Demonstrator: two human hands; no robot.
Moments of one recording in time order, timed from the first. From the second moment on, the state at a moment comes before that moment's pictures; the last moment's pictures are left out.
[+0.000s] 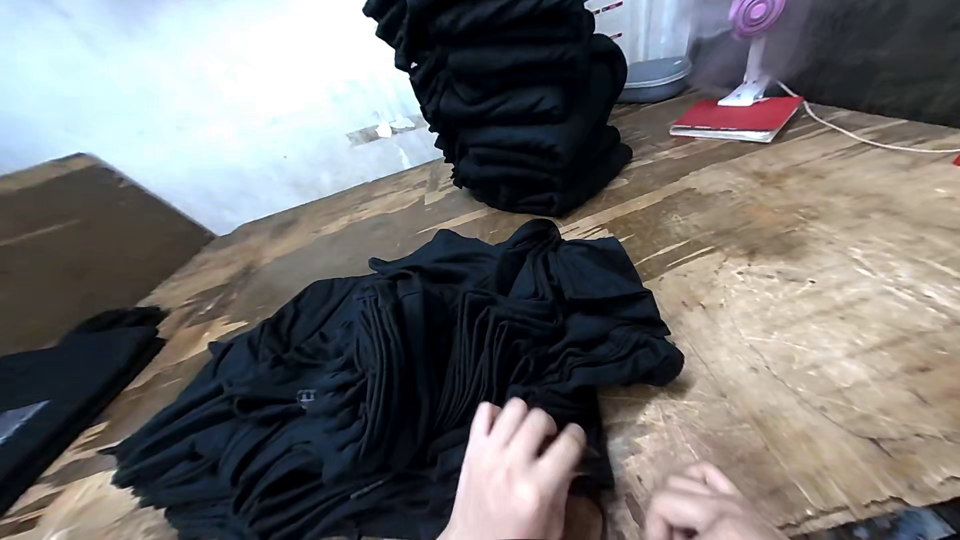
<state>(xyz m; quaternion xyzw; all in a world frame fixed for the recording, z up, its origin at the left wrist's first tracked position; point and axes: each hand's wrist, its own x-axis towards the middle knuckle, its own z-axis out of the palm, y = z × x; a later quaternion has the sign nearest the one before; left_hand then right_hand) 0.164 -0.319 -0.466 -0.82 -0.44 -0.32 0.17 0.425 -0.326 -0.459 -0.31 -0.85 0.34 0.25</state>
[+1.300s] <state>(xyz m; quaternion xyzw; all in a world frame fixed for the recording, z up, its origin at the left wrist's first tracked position) 0.171 -0.330 -0.444 -0.77 -0.56 -0.29 0.02 0.400 -0.339 -0.459 -0.52 -0.80 0.13 0.28</state>
